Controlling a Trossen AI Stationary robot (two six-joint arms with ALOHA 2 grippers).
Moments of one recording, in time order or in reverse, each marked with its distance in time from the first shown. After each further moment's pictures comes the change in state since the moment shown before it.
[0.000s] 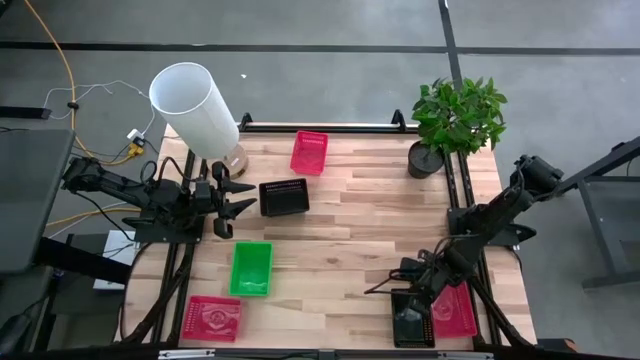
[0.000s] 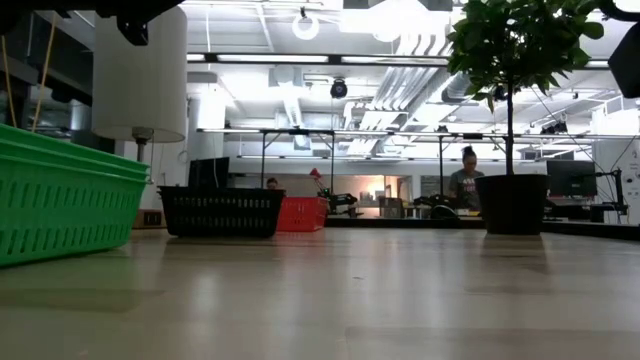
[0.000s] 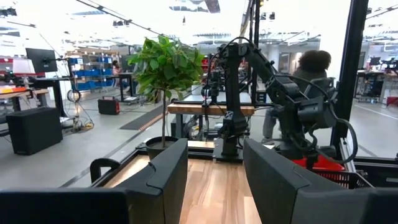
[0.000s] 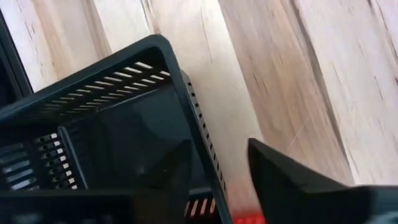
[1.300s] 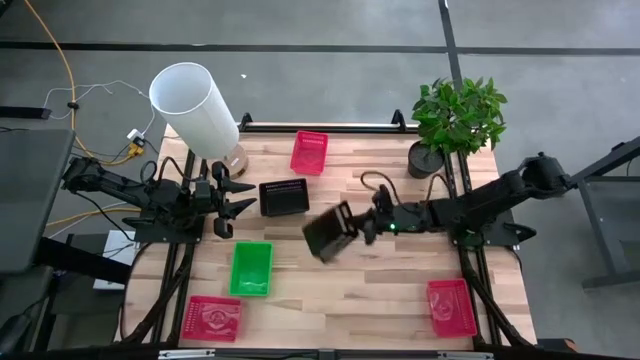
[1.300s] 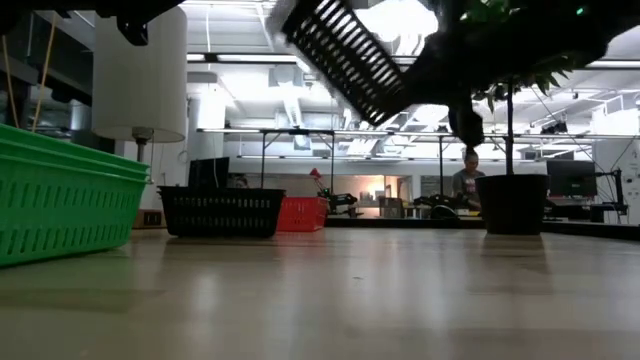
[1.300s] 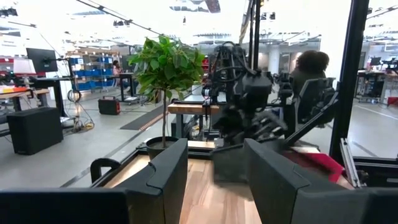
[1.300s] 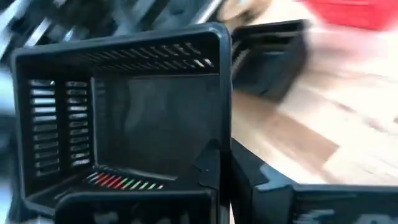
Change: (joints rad) left arm 0.000 0.000 0.000 0.001 -0.002 0.000; right arm -0.572 -0.069 -0.165 0.963 0.314 -0.180
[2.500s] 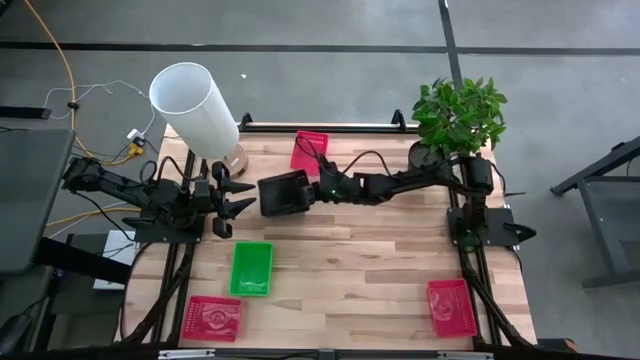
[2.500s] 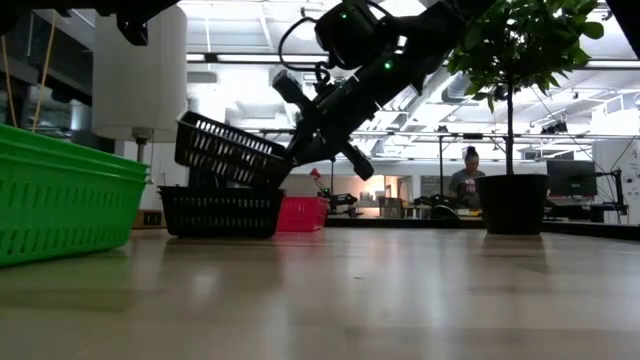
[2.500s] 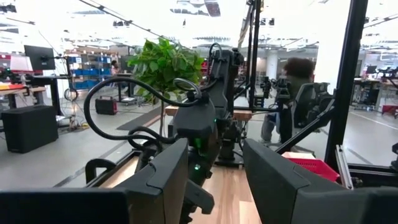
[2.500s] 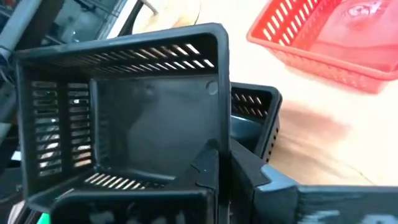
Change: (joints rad) left arm -0.001 0.000 0.000 0.014 0.004 -0.026; right arm -0.292 0.579 0.650 -0.338 -0.100 0.024
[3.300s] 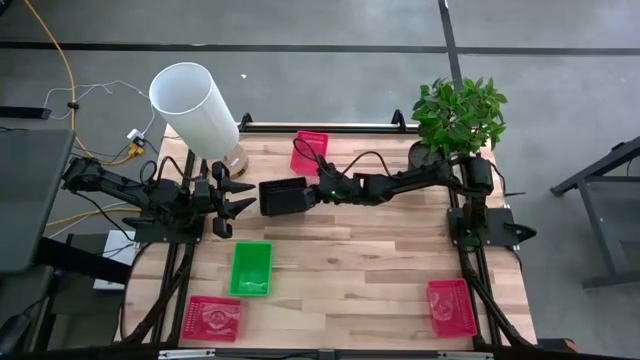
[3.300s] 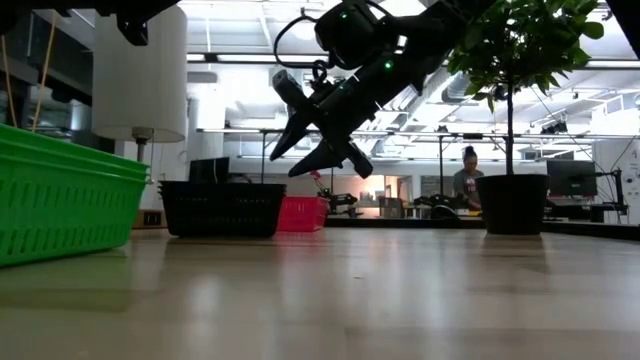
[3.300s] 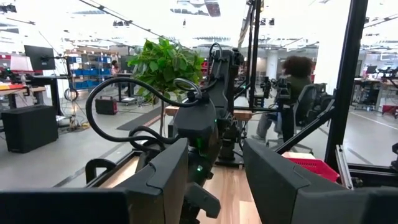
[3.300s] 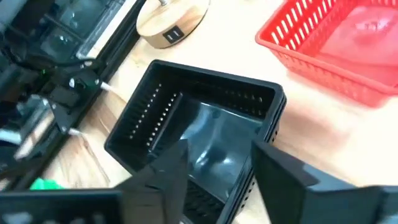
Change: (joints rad) left arm 0.000 0.000 0.000 0.000 0.000 0.000; right arm 0.001 0.000 0.000 -0.002 -0.007 -0.110
